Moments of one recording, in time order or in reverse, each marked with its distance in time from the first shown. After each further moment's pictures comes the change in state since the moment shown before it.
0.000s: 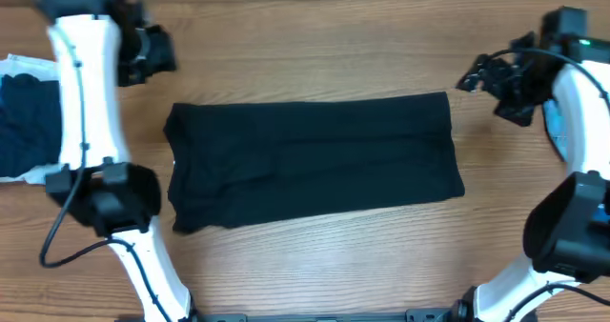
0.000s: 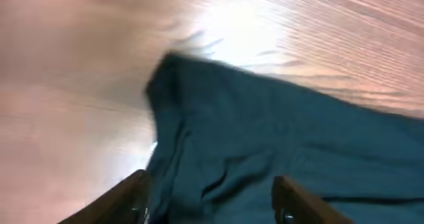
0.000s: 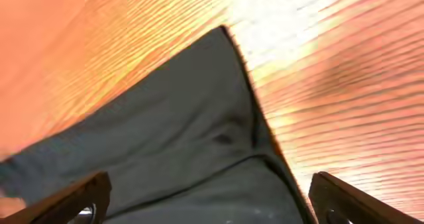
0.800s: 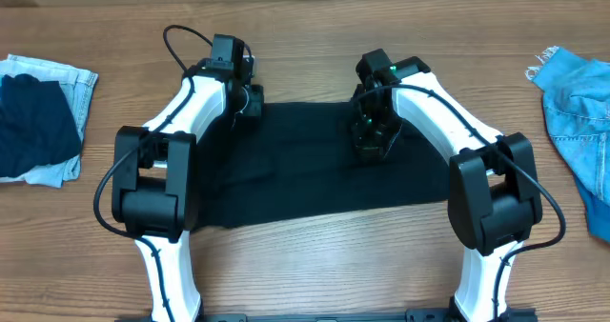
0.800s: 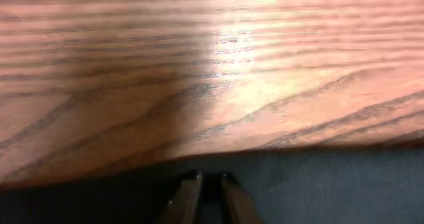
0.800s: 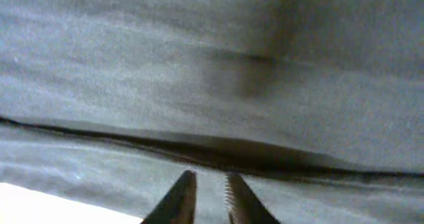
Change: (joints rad) left arm -0.317 -0.041 -0.951 1.065 -0.005 0.048; right arm 0.628 0.185 -0.100 0.012 0.130 -0.028
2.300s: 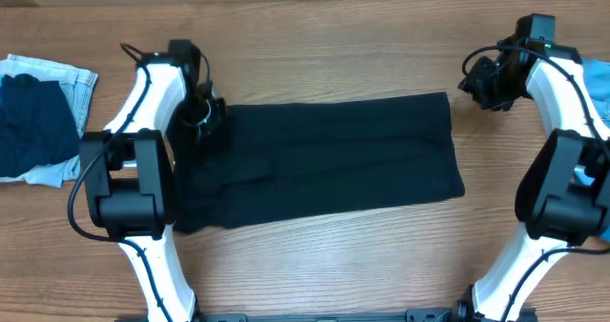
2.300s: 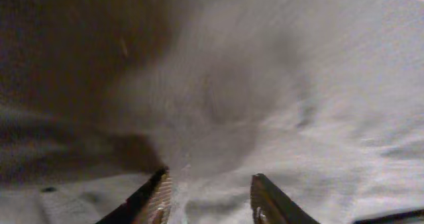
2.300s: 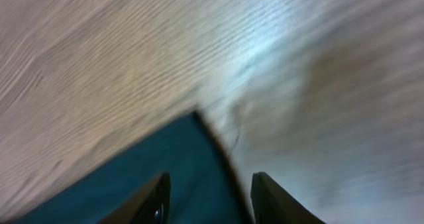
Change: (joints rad) left arm 0.164 -0.006 0.112 -0.516 0.094 -0.071; right arm -0.583 0.016 0.087 0.264 -0.045 0.131
